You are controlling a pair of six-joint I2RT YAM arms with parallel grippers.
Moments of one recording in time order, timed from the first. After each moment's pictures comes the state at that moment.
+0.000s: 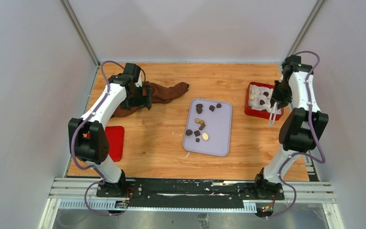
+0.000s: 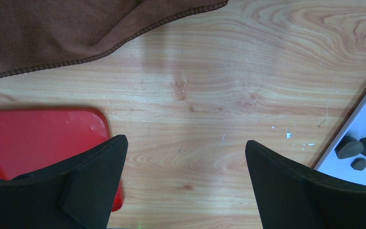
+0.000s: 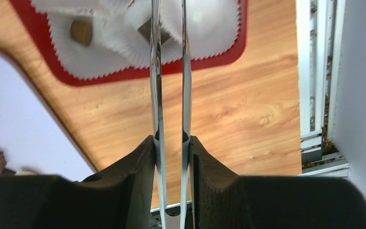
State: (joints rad) left arm -0.19 1.64 1.41 -0.93 -0.06 -0.26; right arm -0.24 1.85 1.74 -1.21 0.05 0.11
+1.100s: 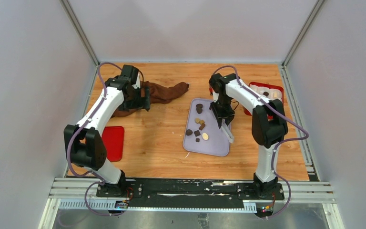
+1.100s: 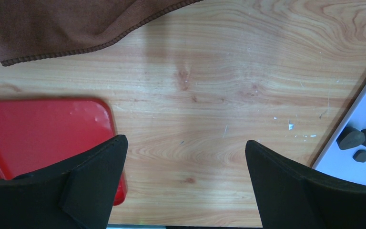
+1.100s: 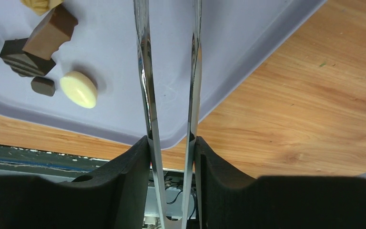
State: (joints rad) left arm -0.19 1.57 1.36 -0.93 -0.07 -0.26; right arm 0.44 1.96 1.61 -1.26 -0.06 0.14
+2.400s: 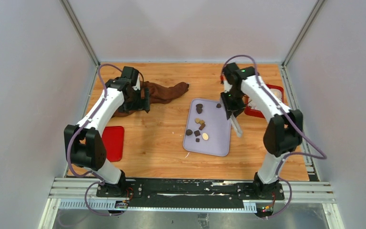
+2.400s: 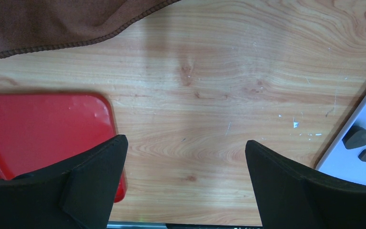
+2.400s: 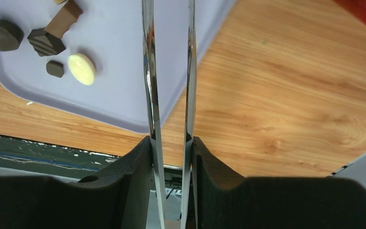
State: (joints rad) left arm -0.19 1.56 1.33 -0.93 -0.08 -0.27; right arm 0.40 1.84 1.66 -1.31 -0.02 0.10
